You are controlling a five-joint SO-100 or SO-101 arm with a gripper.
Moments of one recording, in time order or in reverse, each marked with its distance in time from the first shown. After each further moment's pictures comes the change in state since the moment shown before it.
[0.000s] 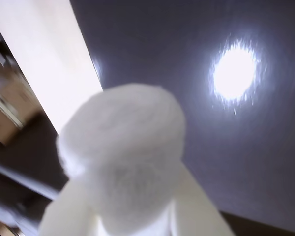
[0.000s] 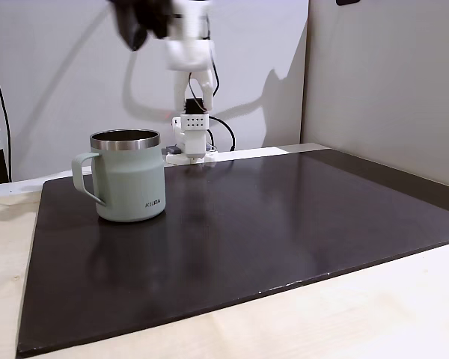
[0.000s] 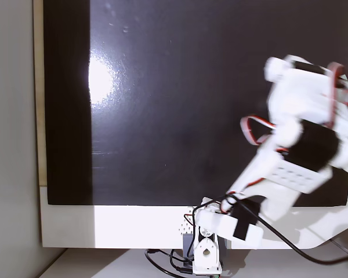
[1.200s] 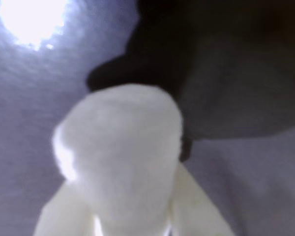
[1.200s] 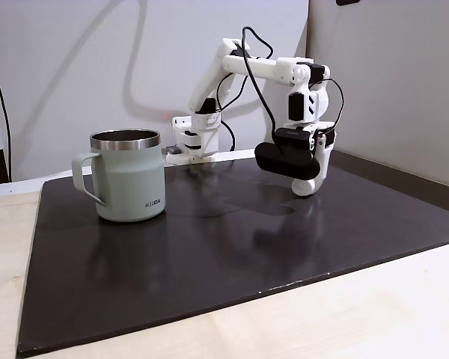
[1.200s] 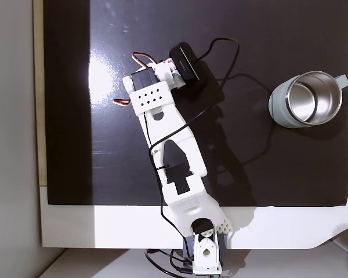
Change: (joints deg) arm -42.4 -23.5 32.0 -24.6 -3.7
